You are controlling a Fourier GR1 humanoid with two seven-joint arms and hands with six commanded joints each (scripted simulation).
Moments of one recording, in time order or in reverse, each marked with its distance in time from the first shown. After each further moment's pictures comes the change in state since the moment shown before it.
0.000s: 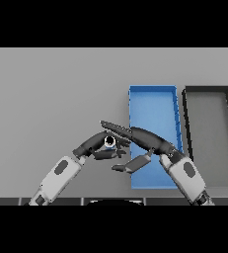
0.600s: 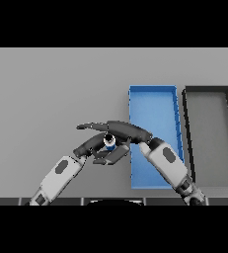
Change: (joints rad) left arm -0.008 -0.004 -0.001 0.000 0.014 -0.046 -0.017; right arm -0.193 0.133 0.048 0.223 0.005 0.053 0.052
